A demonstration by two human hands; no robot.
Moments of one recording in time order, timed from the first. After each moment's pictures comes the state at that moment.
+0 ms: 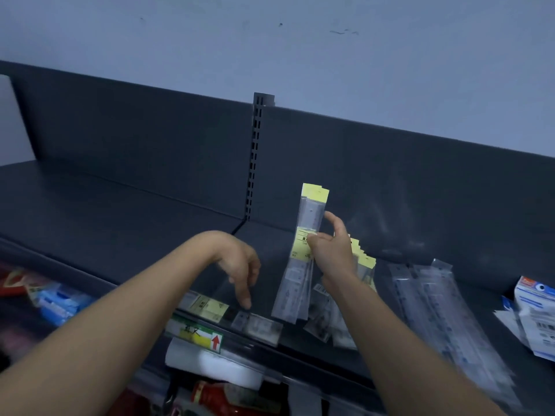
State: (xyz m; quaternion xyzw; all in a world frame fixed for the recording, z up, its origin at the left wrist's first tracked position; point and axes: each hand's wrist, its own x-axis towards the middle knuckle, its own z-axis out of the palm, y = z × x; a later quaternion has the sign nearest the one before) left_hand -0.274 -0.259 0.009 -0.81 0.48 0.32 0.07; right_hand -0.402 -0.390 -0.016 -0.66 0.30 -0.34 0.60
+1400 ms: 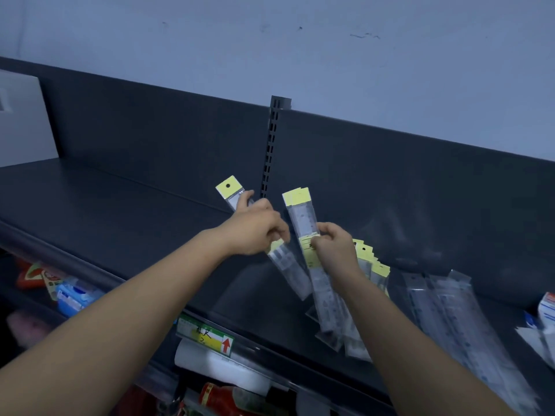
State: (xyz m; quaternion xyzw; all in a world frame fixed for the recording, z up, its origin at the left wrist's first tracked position) left_hand -0.259 -0.261 0.009 -0.80 0.57 -0.10 -0.16; right_hand -0.384 -0.387 -0.013 -0.74 0.30 -0.28 0.53
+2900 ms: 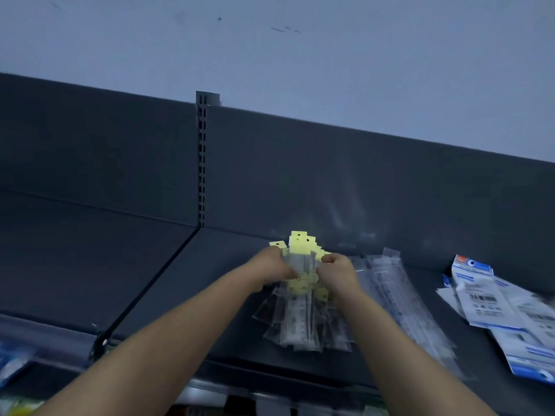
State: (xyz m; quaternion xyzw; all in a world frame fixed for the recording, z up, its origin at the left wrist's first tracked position) left_hand -0.341 -0.368 -0.035 -0.78 0.39 0.31 -0.38; right_hand -0.456 -0.458 -0.043 -0.73 0.50 -0.23 0.41
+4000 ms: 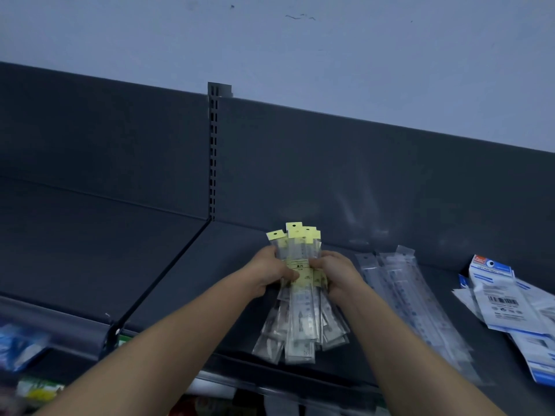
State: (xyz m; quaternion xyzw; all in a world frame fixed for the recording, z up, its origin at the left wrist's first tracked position) left_hand -0.334 -0.355 -0.056 -0.68 0.28 0.39 -0.56; right_hand -0.435 -0.451 -0.048 -0.54 0.43 -0.24 0.68
